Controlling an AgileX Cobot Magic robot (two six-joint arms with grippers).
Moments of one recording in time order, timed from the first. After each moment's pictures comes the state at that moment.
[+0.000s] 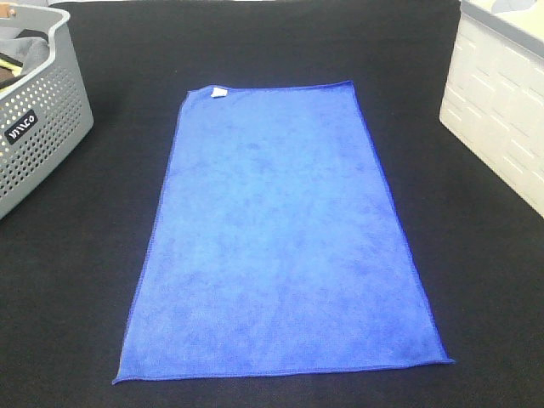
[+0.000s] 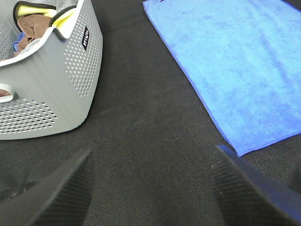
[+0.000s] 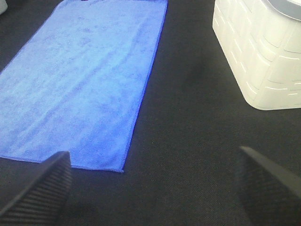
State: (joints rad) left arm 0.02 0.00 -0.50 -0.21 1.07 0.31; right arm 0.02 0.00 -0.51 0.15 1.07 -0.17
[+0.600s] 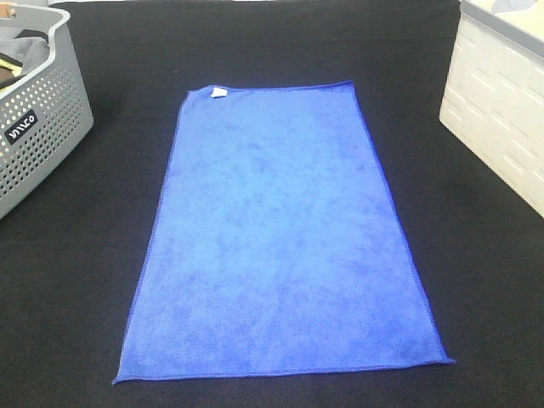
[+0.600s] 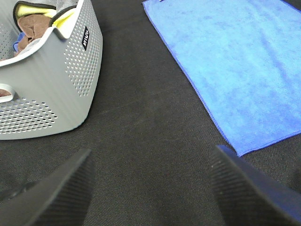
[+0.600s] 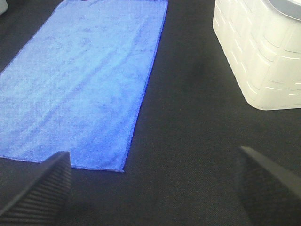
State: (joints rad) left arm 0.02 0.00 -0.50 -0.21 1.07 0.31; right arm 0.02 0.00 -0.51 0.15 1.07 -0.17
